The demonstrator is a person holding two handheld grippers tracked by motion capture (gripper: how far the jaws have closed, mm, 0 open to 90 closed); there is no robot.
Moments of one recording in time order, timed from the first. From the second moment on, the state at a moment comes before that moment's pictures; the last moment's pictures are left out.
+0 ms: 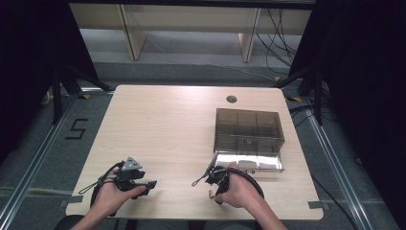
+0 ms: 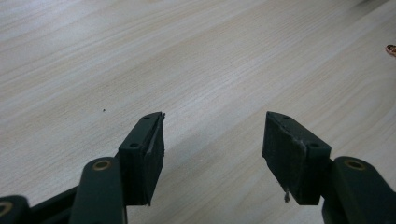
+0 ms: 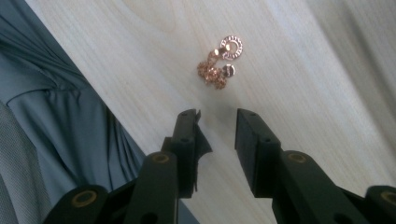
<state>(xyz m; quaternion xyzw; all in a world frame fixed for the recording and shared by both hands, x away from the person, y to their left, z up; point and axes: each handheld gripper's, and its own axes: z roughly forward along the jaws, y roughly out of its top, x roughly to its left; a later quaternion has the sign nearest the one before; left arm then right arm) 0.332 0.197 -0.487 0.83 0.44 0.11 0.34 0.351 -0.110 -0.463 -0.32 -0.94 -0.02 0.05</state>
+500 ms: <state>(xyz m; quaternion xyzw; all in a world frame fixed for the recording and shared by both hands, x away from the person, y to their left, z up) 0.332 0.196 -0.487 0.83 0.44 0.11 0.34 0.356 -0.101 -0.467 -0.32 -0.95 -0.03 0.04</state>
